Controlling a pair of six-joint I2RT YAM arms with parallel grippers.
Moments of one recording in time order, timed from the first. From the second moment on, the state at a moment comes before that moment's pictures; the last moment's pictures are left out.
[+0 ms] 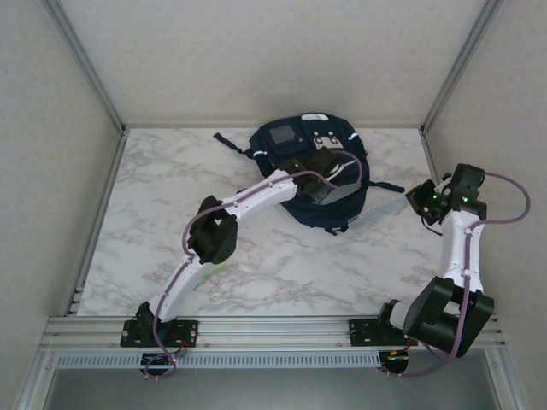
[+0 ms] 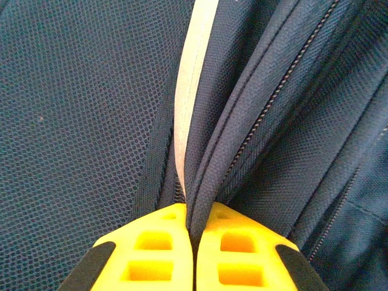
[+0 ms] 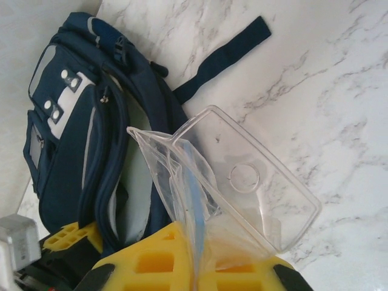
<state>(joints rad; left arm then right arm) -0.88 2.45 2.30 -0.80 -0.13 0.01 -0.41 1.24 1.04 -0.74 -0.45 0.56</state>
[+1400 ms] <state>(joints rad) -0.72 2.38 2.53 -0.96 0.41 -0.43 0.15 1.89 1.08 0.31 -0.31 1.34</state>
